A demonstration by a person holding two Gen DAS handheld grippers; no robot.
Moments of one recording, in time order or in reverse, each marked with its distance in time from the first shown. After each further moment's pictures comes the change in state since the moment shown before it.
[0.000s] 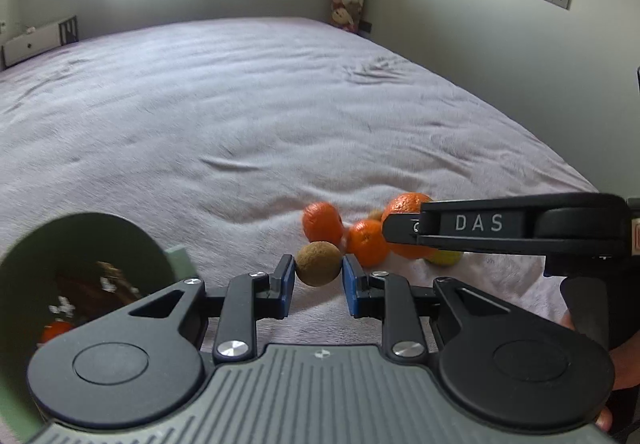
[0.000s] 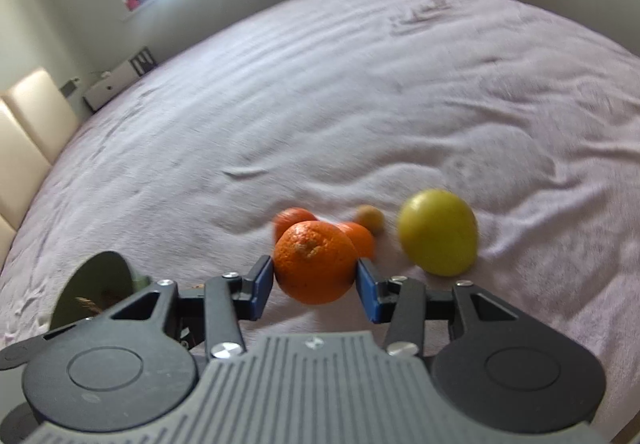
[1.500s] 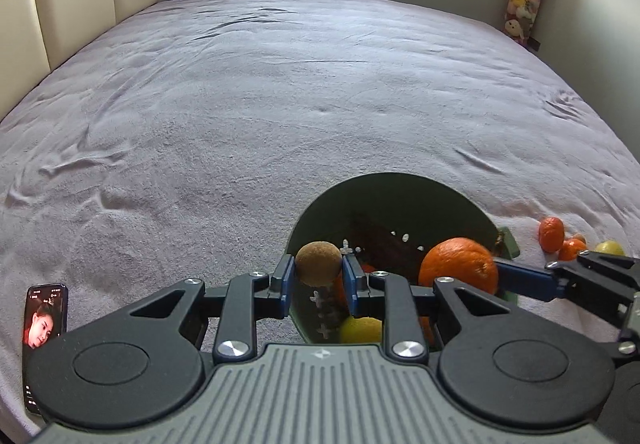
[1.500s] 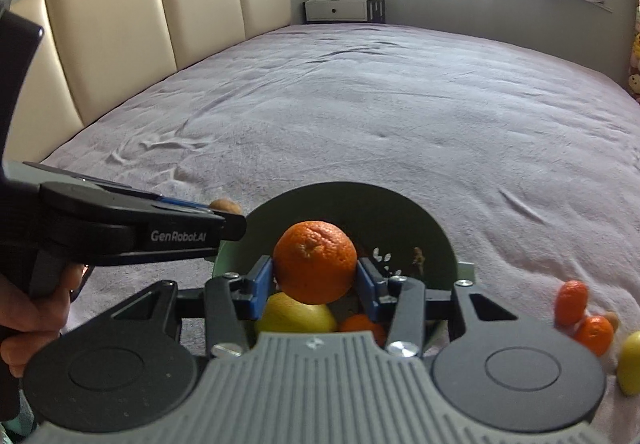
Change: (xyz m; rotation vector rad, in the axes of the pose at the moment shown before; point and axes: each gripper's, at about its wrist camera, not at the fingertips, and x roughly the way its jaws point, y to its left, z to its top) left arm -0.083 0.173 -0.023 -0.286 0.084 0.376; right arm 0.005 0.198 -0.069 -0.632 0.079 0.344
